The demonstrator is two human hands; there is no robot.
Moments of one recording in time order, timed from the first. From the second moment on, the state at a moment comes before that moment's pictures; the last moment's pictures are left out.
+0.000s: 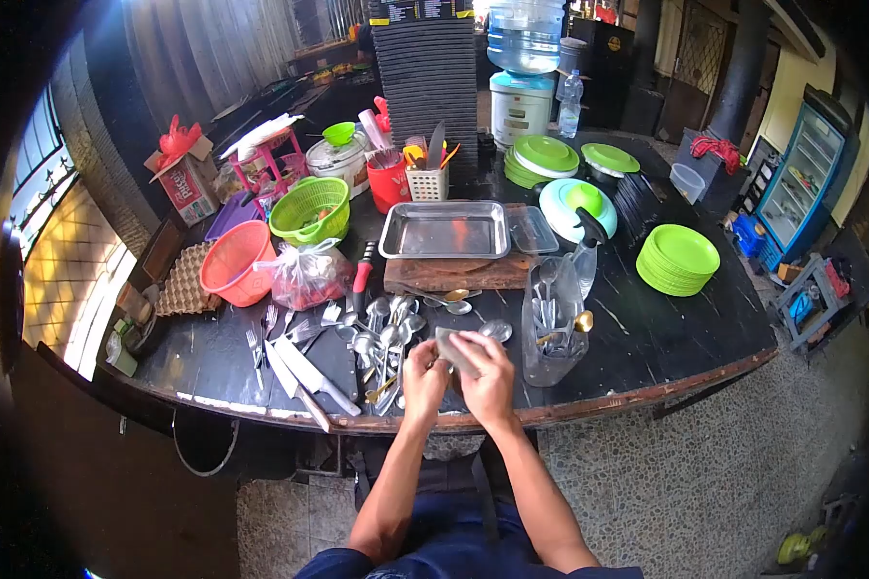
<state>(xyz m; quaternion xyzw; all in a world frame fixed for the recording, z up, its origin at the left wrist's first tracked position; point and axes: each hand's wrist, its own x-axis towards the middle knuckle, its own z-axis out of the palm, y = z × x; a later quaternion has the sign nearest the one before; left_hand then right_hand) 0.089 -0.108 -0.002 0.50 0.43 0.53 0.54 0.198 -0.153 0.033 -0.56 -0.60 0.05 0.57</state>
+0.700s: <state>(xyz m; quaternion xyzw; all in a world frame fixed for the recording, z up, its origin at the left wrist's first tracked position) 0.062 -0.107 0.022 0.35 0.32 0.46 0.75 0.211 -0.170 0.031 -0.57 -0.47 0.31 0.59</state>
